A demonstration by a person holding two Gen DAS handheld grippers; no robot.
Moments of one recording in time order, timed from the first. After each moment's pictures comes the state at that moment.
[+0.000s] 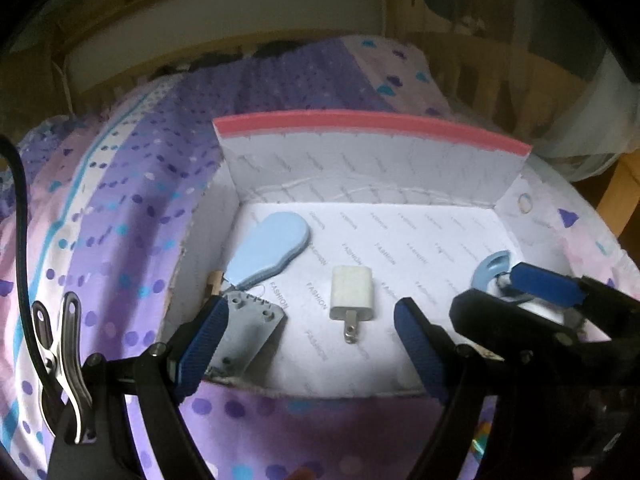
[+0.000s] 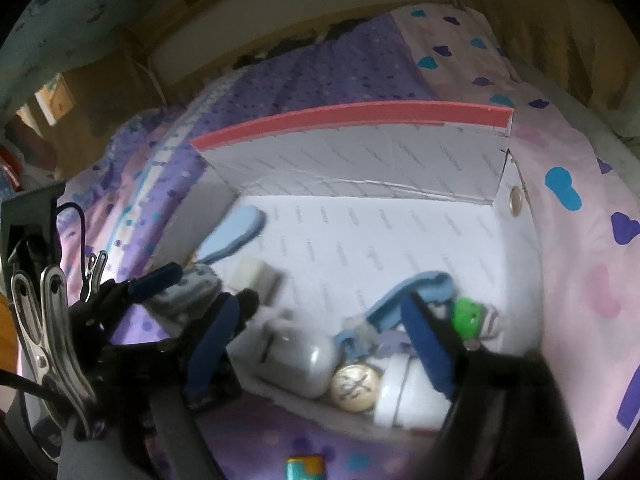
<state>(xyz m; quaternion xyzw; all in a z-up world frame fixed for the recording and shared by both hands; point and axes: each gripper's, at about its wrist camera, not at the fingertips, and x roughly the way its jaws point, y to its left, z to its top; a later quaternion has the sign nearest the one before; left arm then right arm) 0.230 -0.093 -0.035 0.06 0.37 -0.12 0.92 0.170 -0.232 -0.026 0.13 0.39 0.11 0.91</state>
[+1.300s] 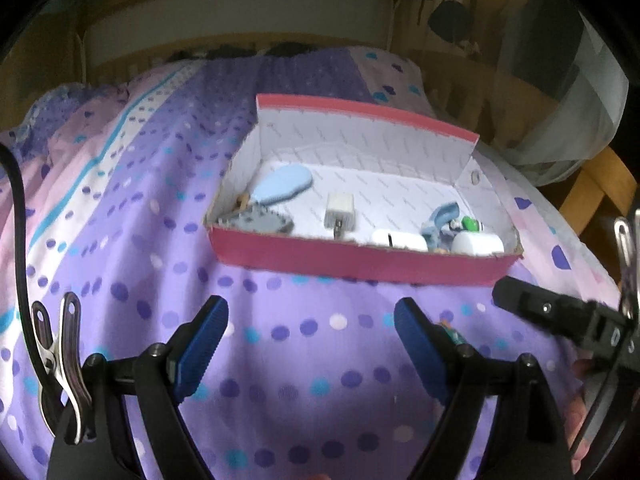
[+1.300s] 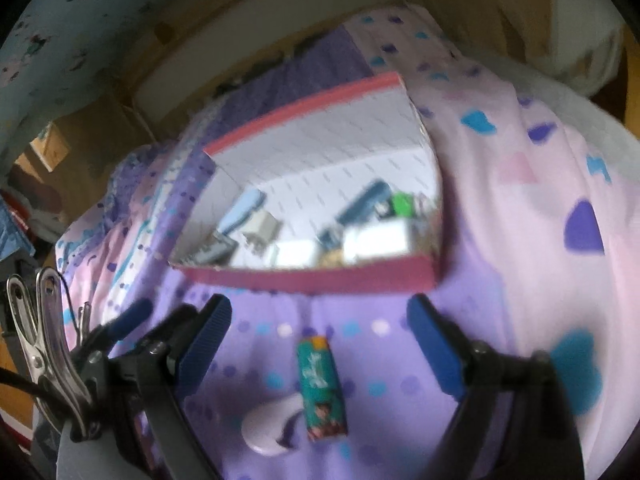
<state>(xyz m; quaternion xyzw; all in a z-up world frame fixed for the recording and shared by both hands) 0.141 -0.051 -0.030 -0.01 0.38 -0.13 0.92 0.078 -0.261 -0.027 0.22 0.40 0.06 0.89</state>
